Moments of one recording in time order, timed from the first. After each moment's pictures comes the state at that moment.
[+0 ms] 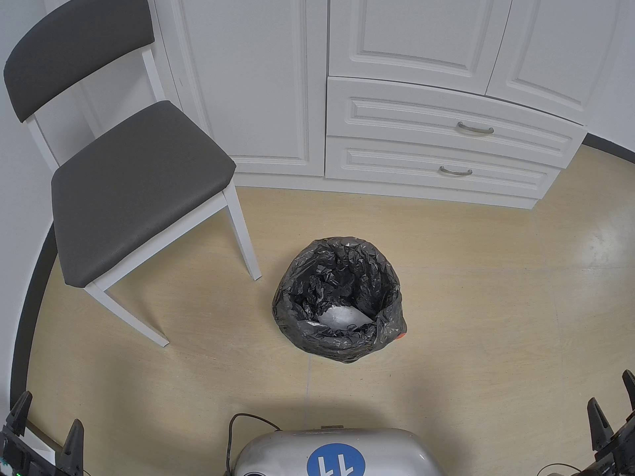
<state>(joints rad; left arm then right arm) 0.00 0.02 -0.02 0.00 -0.03 0.03 0.00 0.02 -0.02 -0.05 0.09 0.04</state>
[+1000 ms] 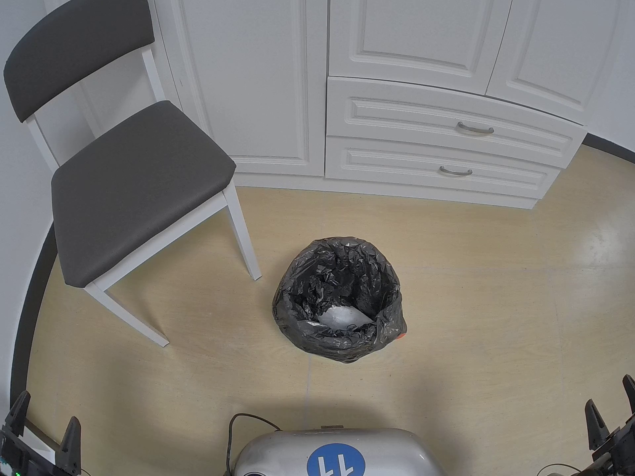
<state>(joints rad) 0.00 0.02 -0.02 0.00 0.00 0.01 0.00 0.02 -0.02 0.01 0.00 -0.01</state>
